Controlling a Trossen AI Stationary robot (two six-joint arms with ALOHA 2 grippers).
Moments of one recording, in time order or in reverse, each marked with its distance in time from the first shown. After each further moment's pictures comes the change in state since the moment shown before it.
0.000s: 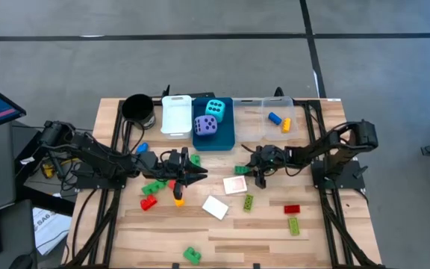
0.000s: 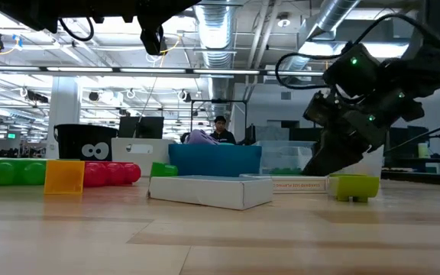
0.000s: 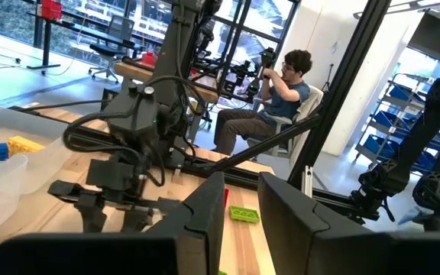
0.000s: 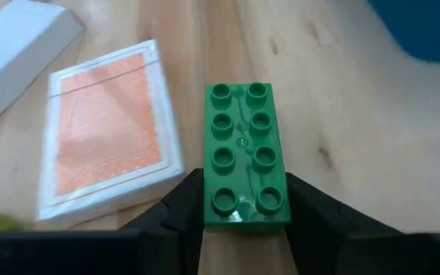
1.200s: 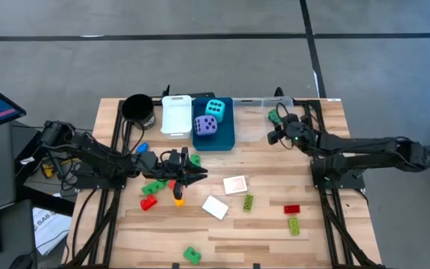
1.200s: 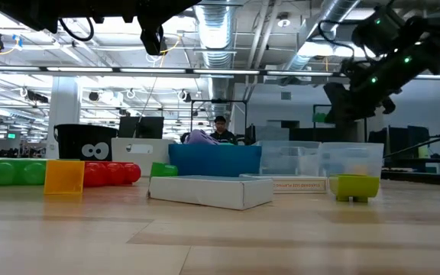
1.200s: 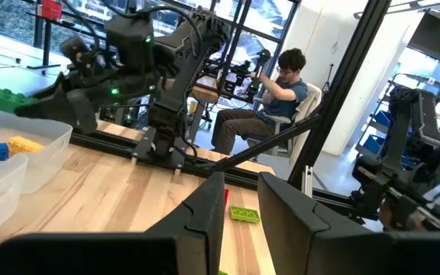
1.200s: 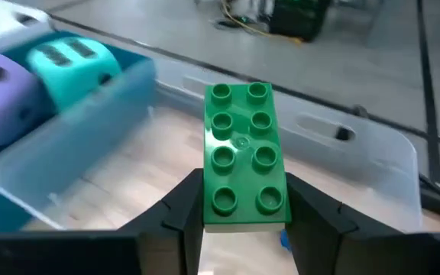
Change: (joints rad) left arm 0.000 0.000 0.000 0.000 0.000 0.000; right arm -0.244 -0.673 0.002 -0.560 0.776 0.207
